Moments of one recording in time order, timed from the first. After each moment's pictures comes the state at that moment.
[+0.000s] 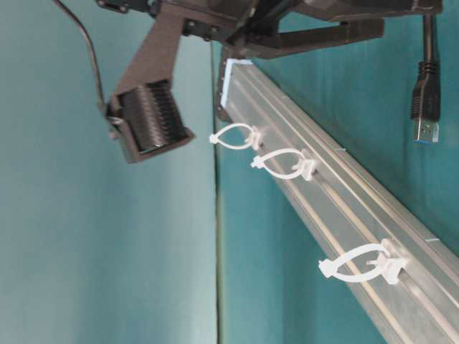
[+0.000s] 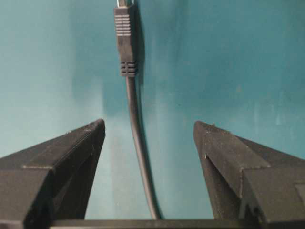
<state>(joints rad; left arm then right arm) -0.02 -0.96 1.10 0.02 -0.13 -0.02 0.14 0.18 0.53 0.02 0.65 0.15</state>
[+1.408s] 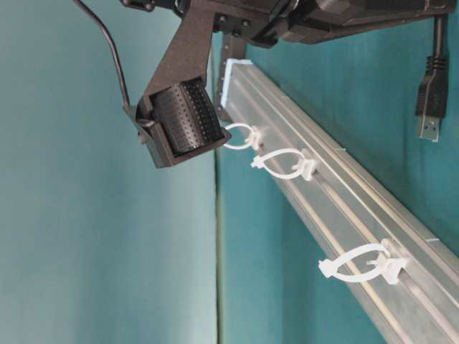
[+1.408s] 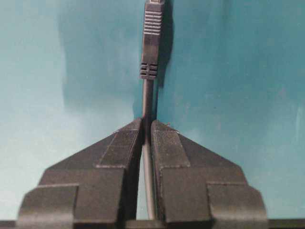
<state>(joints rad) -0.01 -0.96 1.10 0.02 -0.14 -0.02 0.16 0.21 0.51 0.02 0.71 0.14</state>
